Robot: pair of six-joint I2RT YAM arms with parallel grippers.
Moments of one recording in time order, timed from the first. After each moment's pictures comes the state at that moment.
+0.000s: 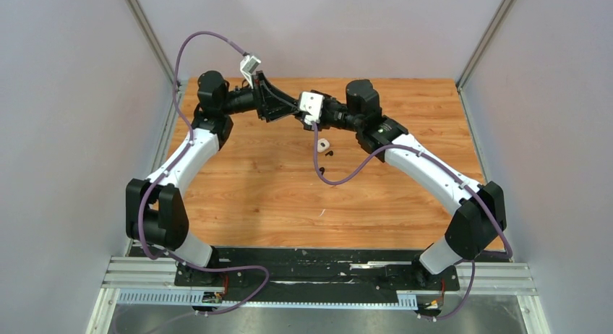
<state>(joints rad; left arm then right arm) -0.23 1.54 1.23 0.43 1.11 -0.54 0.65 1.55 1.40 -0.03 -0.50 -0.78</state>
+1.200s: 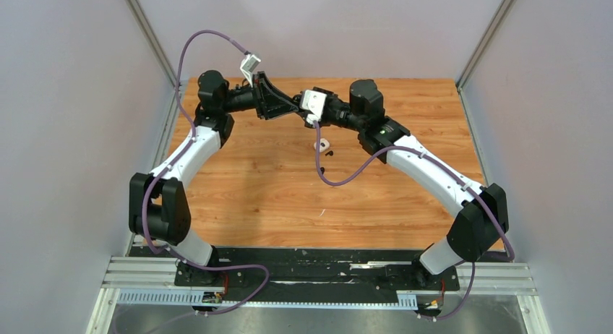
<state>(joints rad) -0.22 1.58 1.24 0.54 1.18 -0.63 0.65 1.54 1.38 0.04 -0.48 -0.79</state>
